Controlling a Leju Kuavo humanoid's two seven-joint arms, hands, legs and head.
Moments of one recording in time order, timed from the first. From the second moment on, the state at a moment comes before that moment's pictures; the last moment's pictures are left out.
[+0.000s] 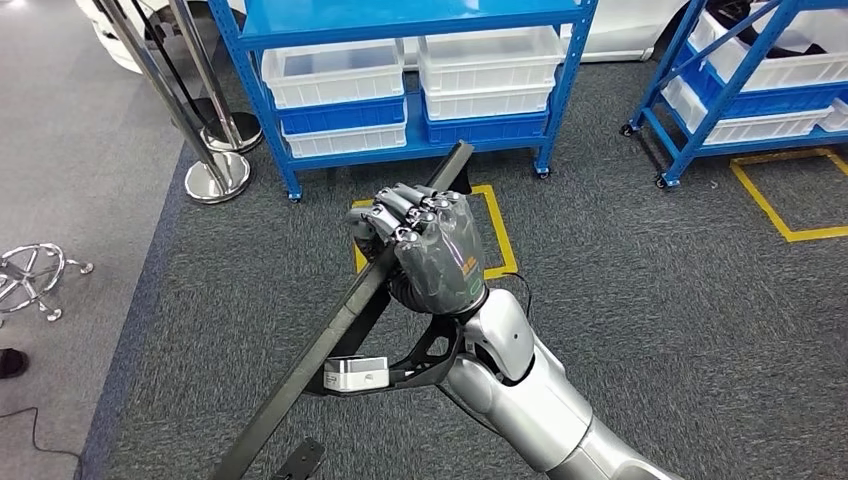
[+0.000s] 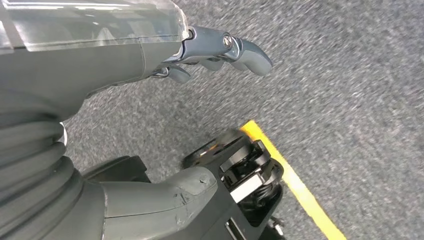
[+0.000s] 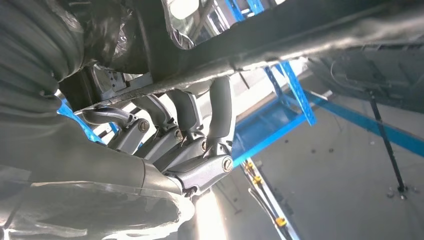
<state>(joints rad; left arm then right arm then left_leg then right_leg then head) -0.20 -0.18 0.55 -0.22 -1.05 0.03 -0.29 -0.55 0.13 0.69 -1.53 0.97 -0.70 -0.19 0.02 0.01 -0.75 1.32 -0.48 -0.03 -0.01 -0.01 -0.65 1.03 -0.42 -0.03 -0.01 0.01</state>
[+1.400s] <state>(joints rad) -0.22 -0.18 0.54 -0.22 -1.02 0.07 -0.36 -0.56 0.09 0.70 -1.53 0.97 -0.68 -0.19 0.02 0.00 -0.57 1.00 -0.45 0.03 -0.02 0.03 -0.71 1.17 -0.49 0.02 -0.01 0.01</state>
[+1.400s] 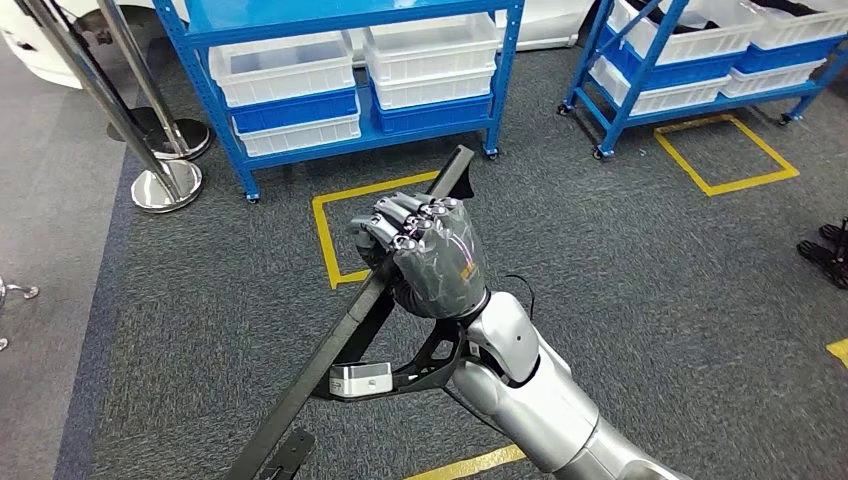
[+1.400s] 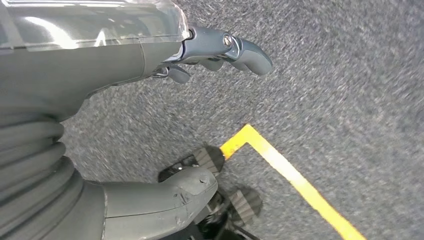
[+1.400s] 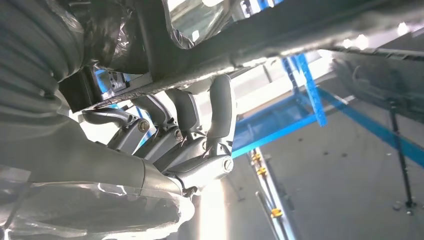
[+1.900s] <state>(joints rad) -0.22 -0.18 0.54 -0.22 -1.01 0.05 -0.37 -0.55 0.09 0.71 -1.53 0.97 -0.68 -0.19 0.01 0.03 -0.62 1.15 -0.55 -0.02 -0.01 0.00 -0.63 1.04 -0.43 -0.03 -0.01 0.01</state>
